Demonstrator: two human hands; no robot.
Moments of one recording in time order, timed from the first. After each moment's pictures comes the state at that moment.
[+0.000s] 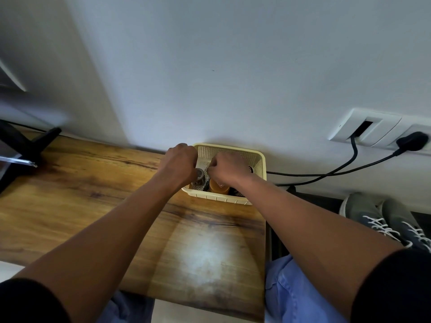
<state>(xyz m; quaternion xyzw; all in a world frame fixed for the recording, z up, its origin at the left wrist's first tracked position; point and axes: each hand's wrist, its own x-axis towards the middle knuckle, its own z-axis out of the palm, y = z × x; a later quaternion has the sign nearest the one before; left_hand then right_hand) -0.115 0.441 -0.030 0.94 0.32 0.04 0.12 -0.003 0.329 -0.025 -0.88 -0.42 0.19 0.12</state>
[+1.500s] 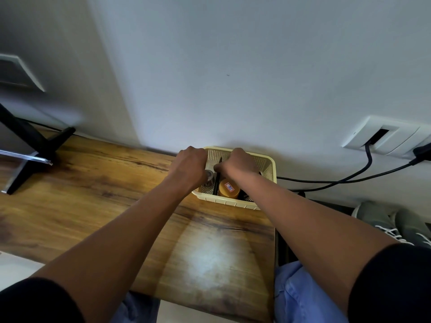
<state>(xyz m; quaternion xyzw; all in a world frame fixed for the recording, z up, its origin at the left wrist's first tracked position) -0.118 0.436 -0.020 0.94 0.32 0.03 0.14 -0.001 0.349 -0.023 -0.92 -0.25 0.22 0.21</state>
